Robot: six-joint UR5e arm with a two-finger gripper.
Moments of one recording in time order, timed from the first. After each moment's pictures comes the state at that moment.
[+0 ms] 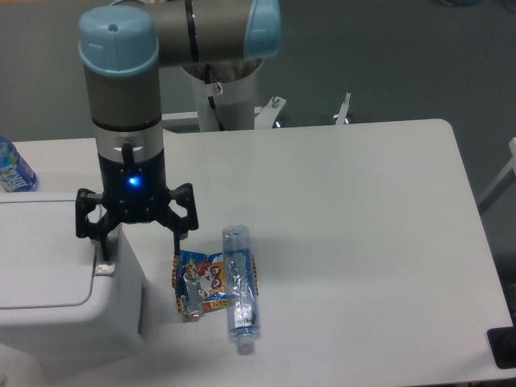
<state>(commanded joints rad) 2.14 -1.83 -1.43 -1.00 1.46 -0.04</state>
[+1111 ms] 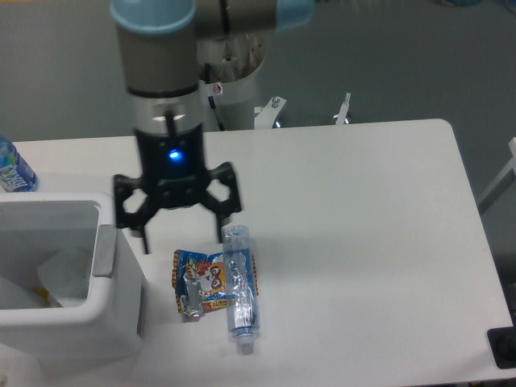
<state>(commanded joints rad) 2.33 -1.77 -1.36 -1.01 1.57 -0.02</state>
